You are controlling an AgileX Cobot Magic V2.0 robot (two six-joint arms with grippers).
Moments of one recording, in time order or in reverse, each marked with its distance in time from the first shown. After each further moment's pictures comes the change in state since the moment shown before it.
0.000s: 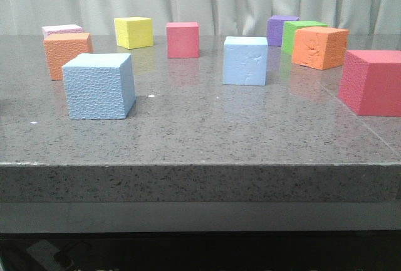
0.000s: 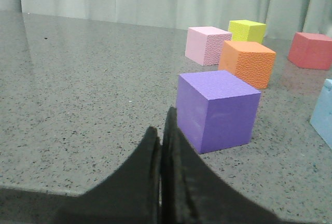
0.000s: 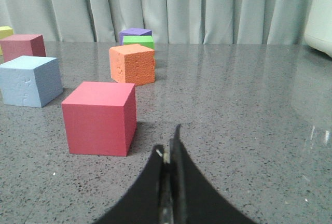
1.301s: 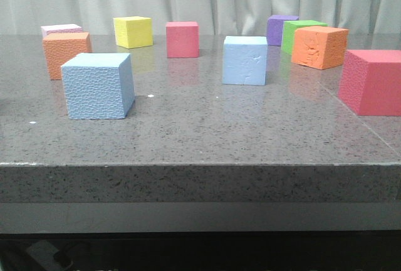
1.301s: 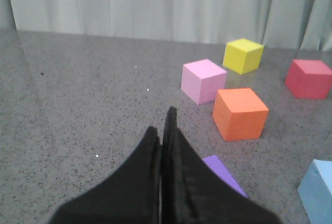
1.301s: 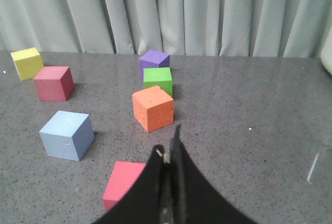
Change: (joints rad) left arm 0.000 0.550 -0.595 0.039 0.199 0.000; right arm 0.000 0.510 -0.793 0.026 0.481 0.000
